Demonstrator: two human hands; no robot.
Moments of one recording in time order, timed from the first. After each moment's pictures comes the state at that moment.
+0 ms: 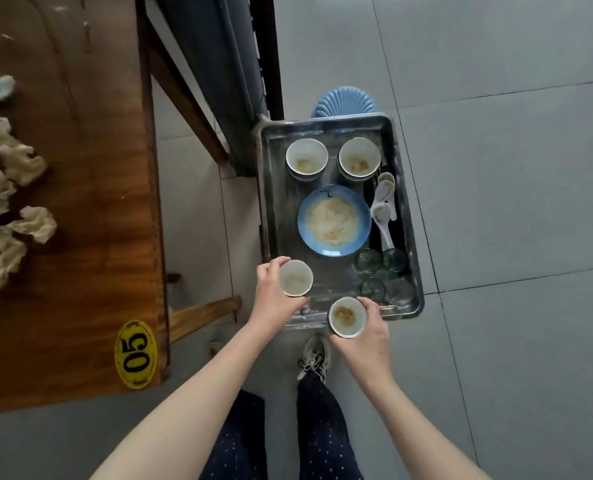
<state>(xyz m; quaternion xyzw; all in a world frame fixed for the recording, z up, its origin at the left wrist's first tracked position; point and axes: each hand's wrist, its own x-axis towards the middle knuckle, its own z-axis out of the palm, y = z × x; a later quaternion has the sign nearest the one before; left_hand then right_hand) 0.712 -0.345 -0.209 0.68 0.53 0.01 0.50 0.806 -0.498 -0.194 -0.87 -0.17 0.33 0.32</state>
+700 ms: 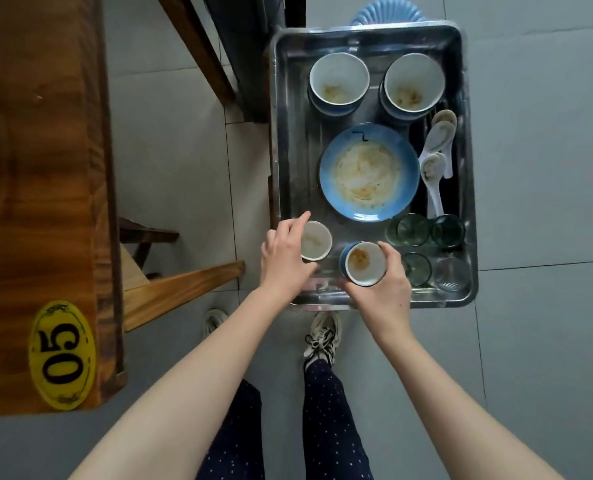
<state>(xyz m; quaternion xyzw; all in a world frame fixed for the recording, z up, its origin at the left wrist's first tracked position) 0.714 -0.338 -0.309 0.79 0.51 -0.06 0.34 0.822 -0.461 -0.290 -0.88 -0.21 0.31 0.31</state>
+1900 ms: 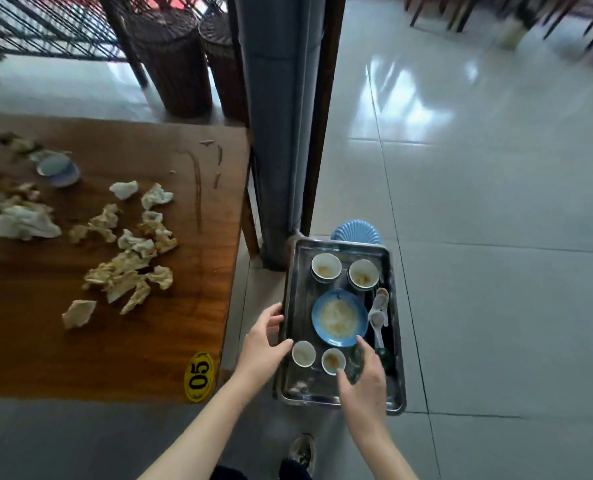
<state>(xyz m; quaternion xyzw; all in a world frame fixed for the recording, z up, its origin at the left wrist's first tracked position) 0.672 -0.330 -0.038 0.64 0.53 0.14 0.53 0.804 -0.458 -0.043 -0.85 -0.28 0.27 0.36</state>
